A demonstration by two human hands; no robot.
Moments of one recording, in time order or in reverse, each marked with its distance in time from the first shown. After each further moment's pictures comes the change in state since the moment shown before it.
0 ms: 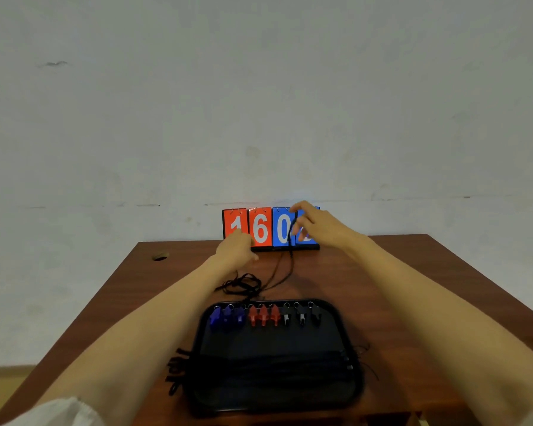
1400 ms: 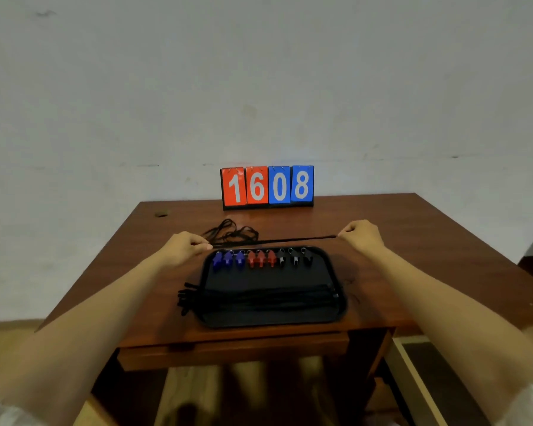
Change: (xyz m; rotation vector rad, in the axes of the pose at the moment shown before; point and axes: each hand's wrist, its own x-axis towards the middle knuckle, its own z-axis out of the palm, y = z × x) left_hand -0.126 -0.096 0.026 -0.322 -0.140 -0.100; right_hand -0.120 0.101 0.037 -0.054 0.269 0.517
